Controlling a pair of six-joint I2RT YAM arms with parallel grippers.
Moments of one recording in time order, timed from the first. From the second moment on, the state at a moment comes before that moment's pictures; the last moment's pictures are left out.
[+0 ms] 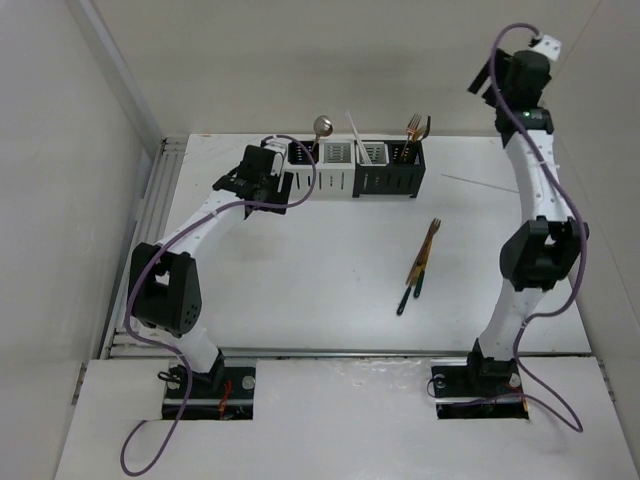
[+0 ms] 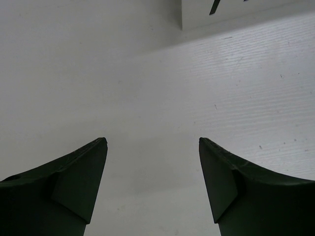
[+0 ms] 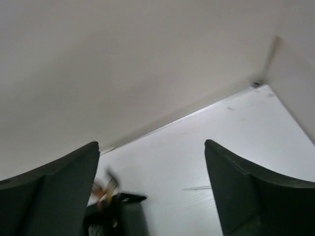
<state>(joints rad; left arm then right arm) -0.35 1.65 1.31 -0.49 -0.18 -0.02 0.00 1.92 2.03 -0.31 0.21 0.33</state>
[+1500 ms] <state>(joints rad) -0.34 1.71 1.40 -0.51 -0.19 -0.01 -0.26 2.28 1.89 -0.91 0.01 0.08</state>
